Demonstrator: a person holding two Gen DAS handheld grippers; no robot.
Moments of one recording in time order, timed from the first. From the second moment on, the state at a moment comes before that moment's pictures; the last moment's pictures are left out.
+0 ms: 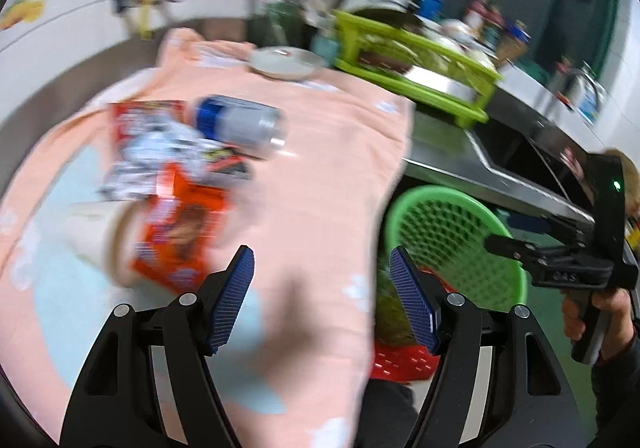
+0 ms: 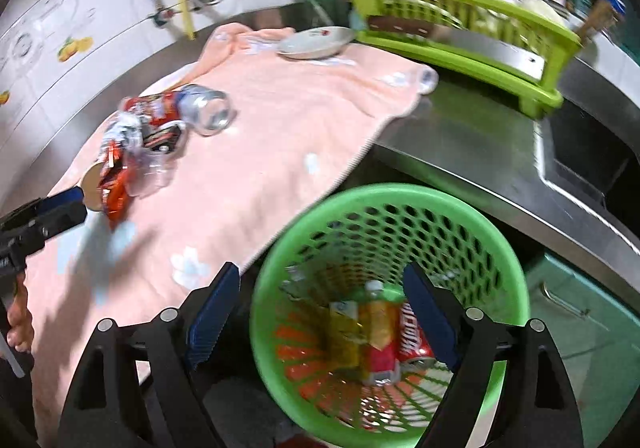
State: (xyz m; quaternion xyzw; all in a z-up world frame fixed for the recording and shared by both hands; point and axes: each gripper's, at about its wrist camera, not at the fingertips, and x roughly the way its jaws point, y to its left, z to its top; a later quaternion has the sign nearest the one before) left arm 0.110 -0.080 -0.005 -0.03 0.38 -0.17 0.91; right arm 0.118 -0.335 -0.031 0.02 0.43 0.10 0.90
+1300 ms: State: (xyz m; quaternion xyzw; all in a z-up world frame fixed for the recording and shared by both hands) left arm 0.179 0.079 -0.059 -0.05 0.38 -0.15 0.91; right arm 0.203 -0.137 0.006 -0.08 0.43 0.25 0.86
